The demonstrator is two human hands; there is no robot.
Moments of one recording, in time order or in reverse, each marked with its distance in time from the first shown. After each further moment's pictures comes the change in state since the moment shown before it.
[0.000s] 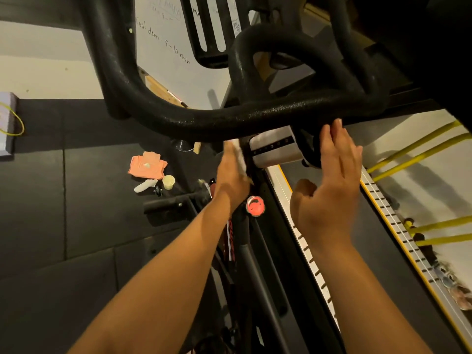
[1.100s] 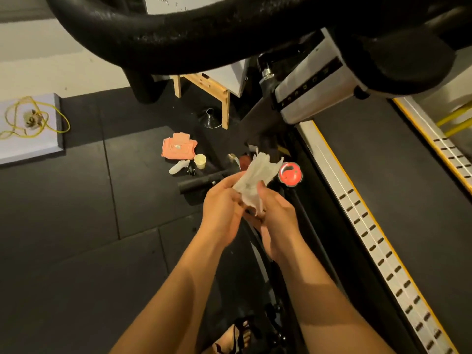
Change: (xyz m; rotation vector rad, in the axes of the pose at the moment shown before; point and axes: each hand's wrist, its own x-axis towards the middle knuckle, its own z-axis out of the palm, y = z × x) left_hand -0.065 -0.075 -0.059 -0.375 0.129 -0.263; right_hand -0.118 -0.009 0.119 1.126 -0.536 1.334
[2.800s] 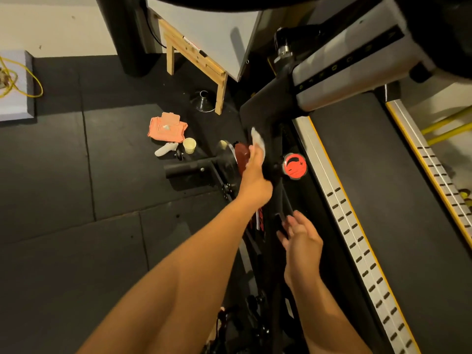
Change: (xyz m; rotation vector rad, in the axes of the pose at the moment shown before) left_hand 0.096 -0.068 0.025 0.856 -0.177 0.281; right_hand 0.014 0.056 -0.064 -0.127 0.463 -0.065
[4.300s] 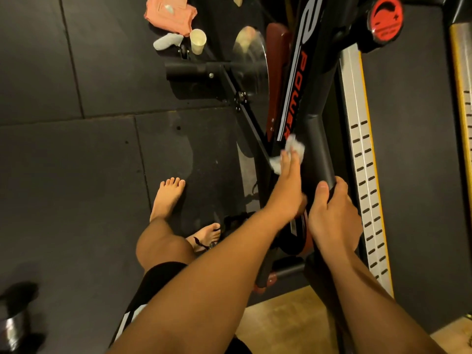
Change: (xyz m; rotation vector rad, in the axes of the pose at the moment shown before) left_hand -0.143 -0.116 0.119 -0.070 -0.135 -0.088; right_hand -0.004 0.100 -0.083 -1.244 0.030 -0.417
